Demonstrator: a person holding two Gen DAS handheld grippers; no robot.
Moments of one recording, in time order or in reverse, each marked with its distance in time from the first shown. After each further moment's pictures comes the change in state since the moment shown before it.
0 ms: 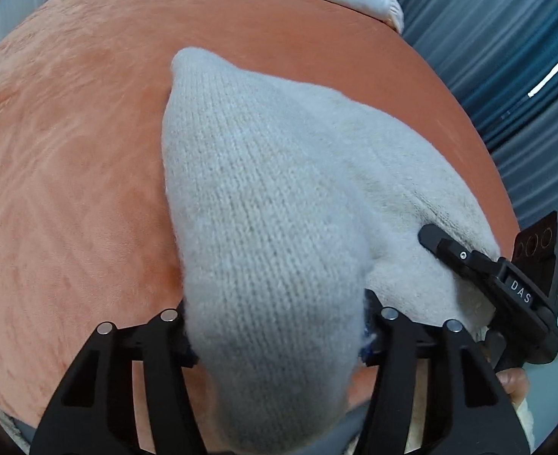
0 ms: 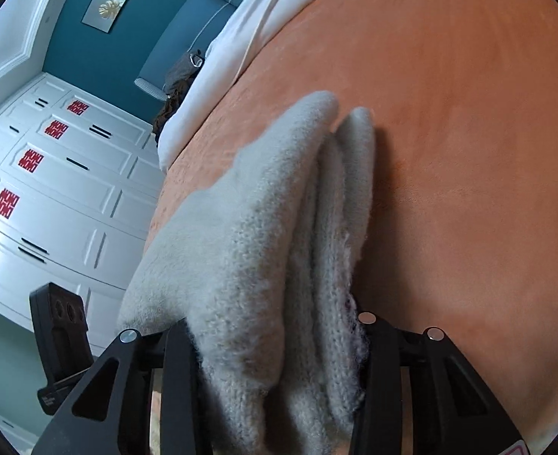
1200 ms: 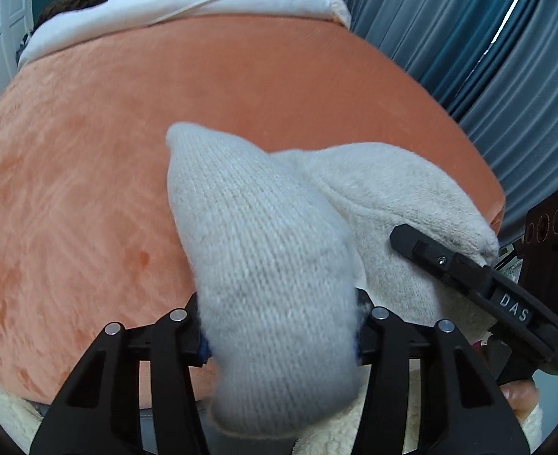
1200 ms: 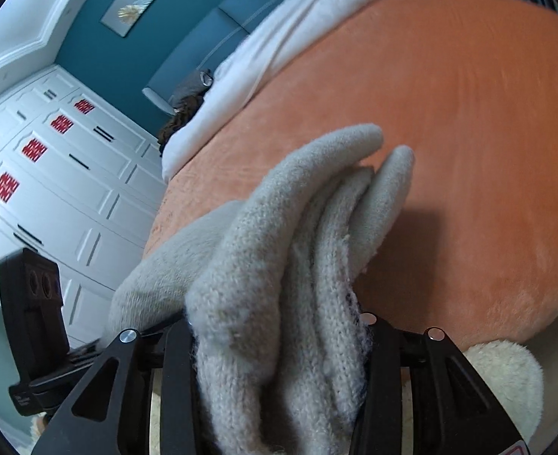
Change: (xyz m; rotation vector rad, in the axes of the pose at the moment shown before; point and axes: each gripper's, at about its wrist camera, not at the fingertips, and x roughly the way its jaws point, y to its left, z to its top) left arm -0.051 -0.117 -0.002 0.197 -0.084 0.035; right arm -0.100 0.050 -0.042 -0.088 -0.115 -0.069
